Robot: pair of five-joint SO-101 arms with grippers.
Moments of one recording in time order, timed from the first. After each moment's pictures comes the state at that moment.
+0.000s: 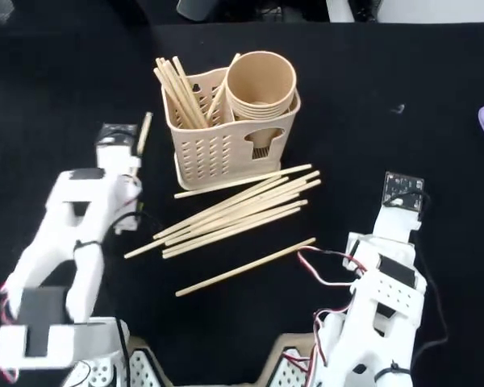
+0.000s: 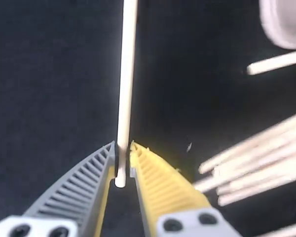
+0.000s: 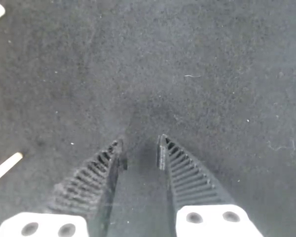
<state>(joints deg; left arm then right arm) -9.3 -12.3 41.3 56.9 -8.0 29.1 -49.5 81.2 37.8 12.3</state>
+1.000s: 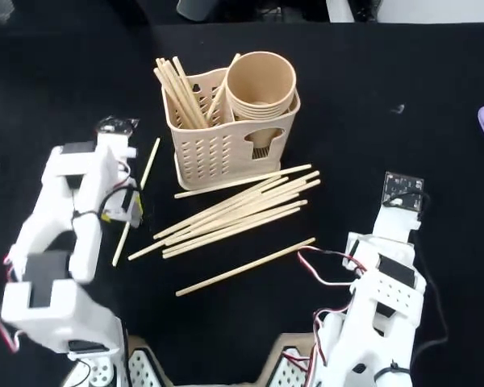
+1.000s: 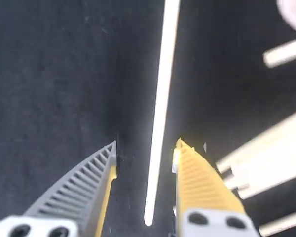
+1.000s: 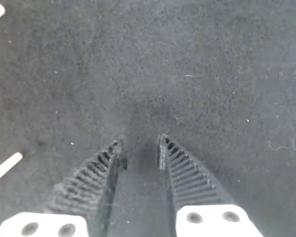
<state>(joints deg) -10.6 7.7 22.5 66.1 -17.1 29.1 -49.5 81.2 37.8 12.3</state>
